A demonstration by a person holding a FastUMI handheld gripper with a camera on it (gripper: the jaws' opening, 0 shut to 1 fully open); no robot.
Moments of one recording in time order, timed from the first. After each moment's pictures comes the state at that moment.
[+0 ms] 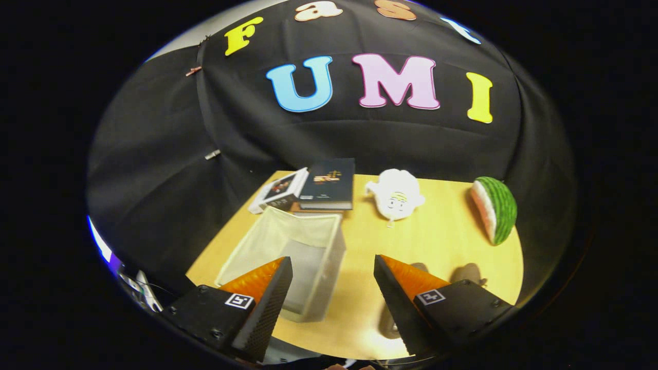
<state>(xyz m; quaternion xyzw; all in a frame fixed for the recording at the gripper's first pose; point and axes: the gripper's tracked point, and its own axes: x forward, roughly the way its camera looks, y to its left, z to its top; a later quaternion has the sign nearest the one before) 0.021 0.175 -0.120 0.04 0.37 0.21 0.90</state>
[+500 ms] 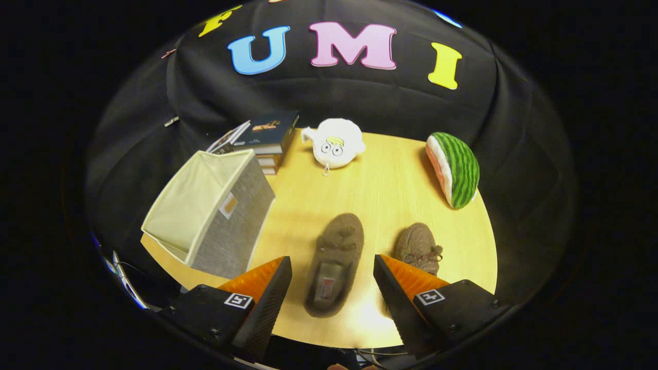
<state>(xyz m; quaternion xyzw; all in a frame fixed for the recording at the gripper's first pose) -0.011 0.064 -0.231 0.01 0.47 0.16 0.87</state>
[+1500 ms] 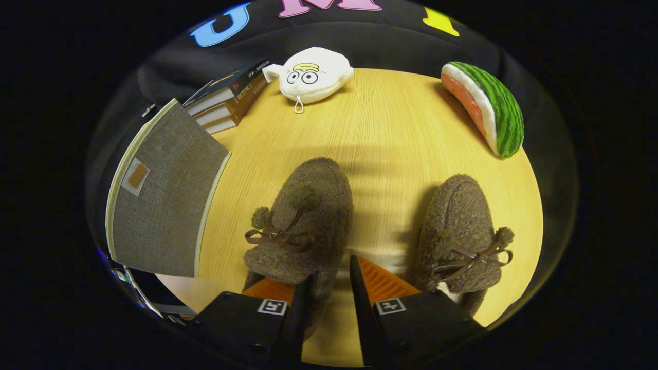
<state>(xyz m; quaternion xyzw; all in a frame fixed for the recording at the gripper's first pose) 0.014 0.065 -0.370 0.07 0.58 0.16 0.79</state>
